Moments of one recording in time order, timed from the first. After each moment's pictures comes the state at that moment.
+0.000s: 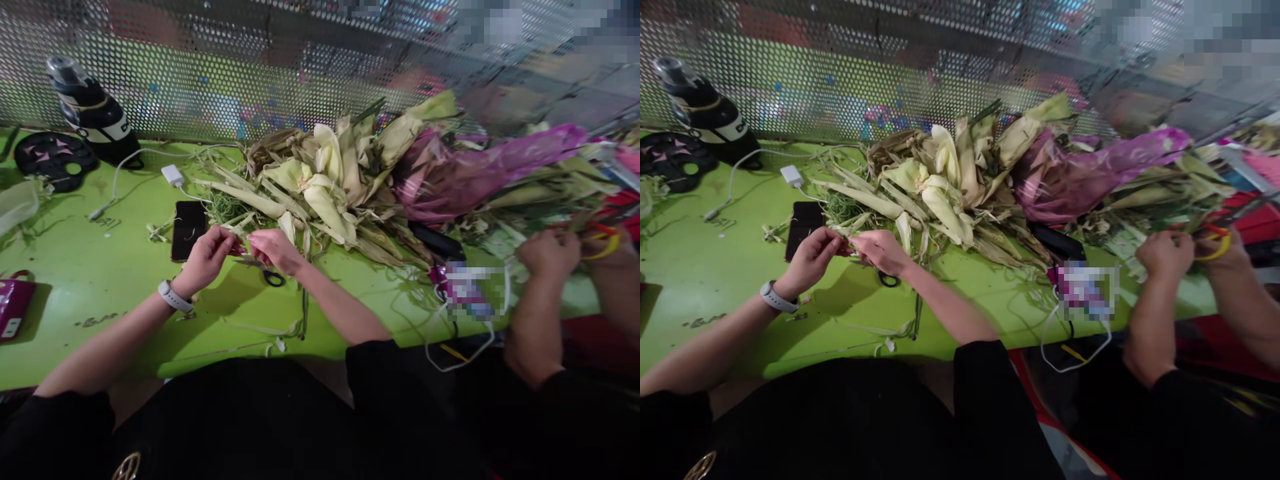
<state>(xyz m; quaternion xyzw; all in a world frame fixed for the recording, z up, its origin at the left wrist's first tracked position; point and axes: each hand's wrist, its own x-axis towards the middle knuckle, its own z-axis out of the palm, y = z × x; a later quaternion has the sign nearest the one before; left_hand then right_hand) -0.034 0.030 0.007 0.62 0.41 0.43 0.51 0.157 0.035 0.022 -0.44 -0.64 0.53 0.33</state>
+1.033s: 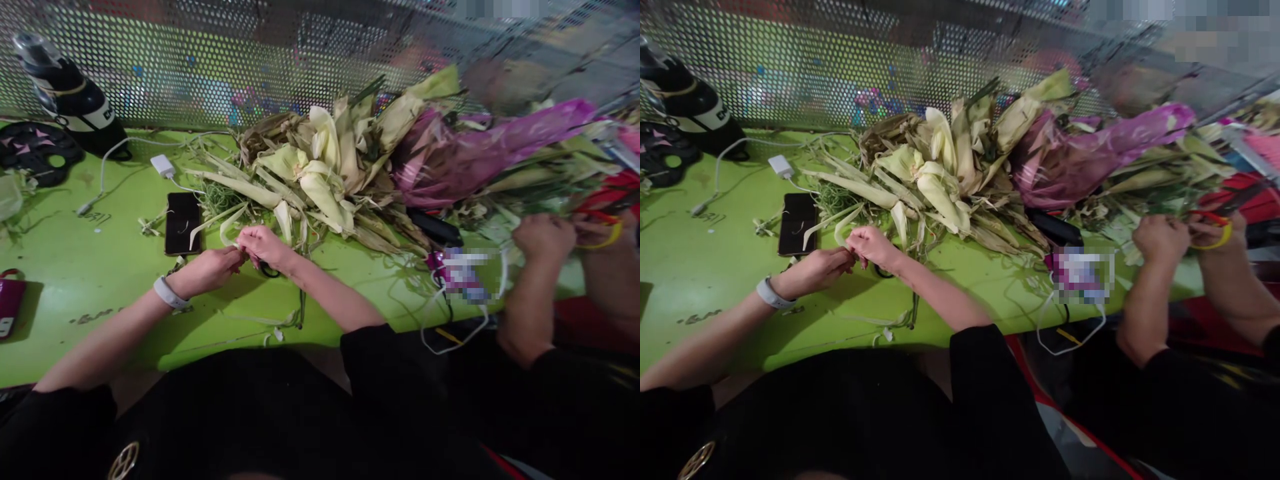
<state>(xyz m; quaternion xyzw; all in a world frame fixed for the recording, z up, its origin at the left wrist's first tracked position) -0.035 0.022 -0.003 0.82 0.37 0.29 0.34 0.142 0.041 -0.004 -0.44 -0.54 0.64 0.32</state>
